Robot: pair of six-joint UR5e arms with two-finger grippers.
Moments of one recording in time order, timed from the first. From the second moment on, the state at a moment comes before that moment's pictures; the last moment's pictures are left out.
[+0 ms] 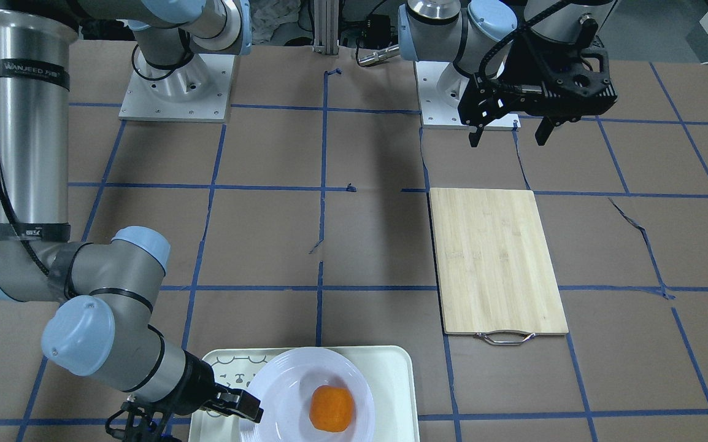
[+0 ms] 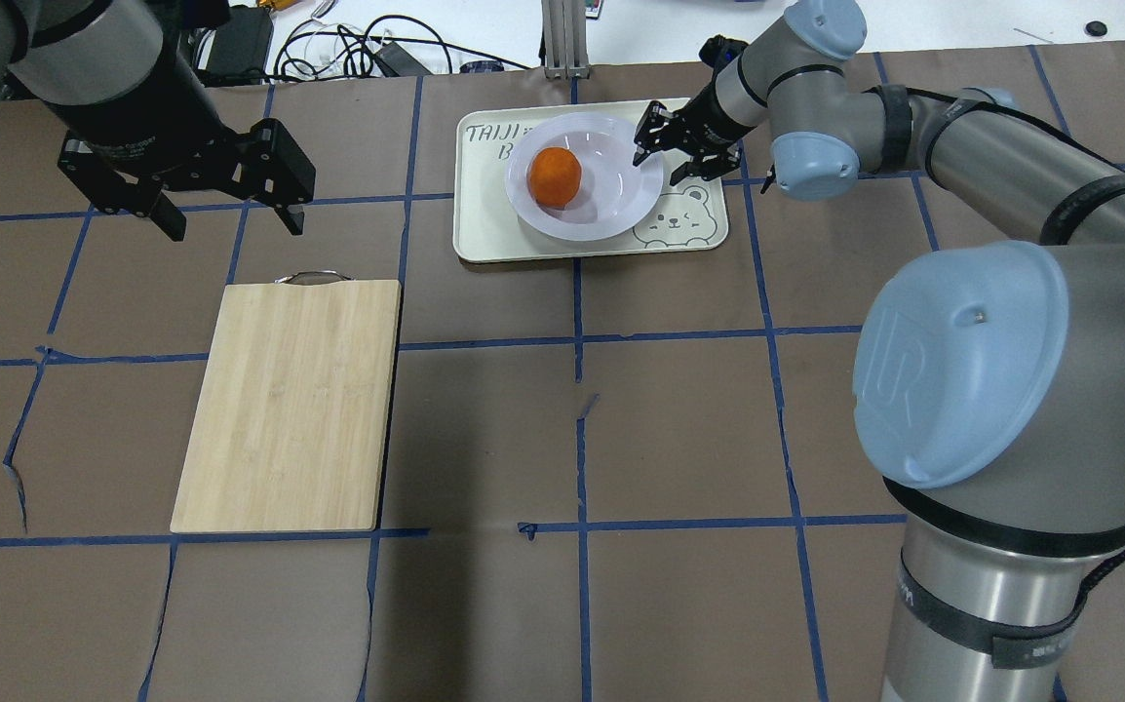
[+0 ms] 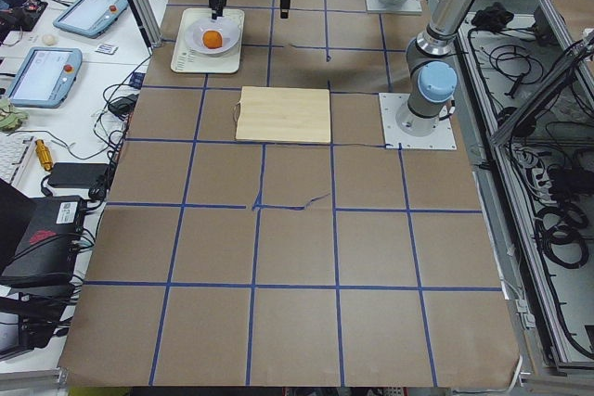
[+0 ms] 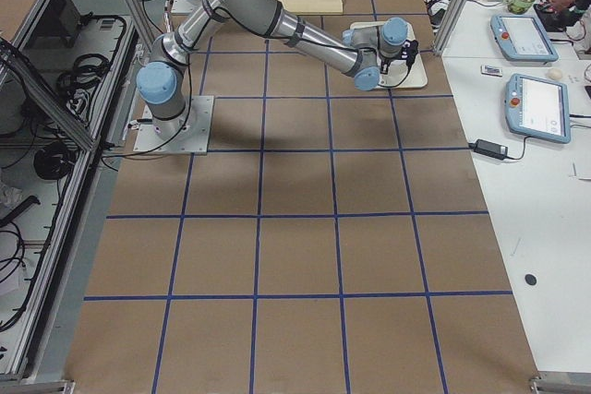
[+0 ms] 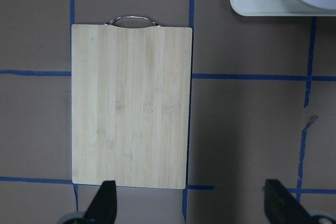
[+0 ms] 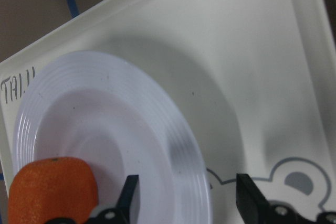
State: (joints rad) left arm -1.57 -1.53 -1.53 -1.61 1.61 -0.03; right arm 1.56 -0.81 1.31 -2.29 -1.13 0.29
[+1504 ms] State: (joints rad) left arm -1.57 -1.52 -1.53 -1.61 1.61 -0.03; right arm 1.60 -1.42 1.49 -1.78 -1.58 -0.05
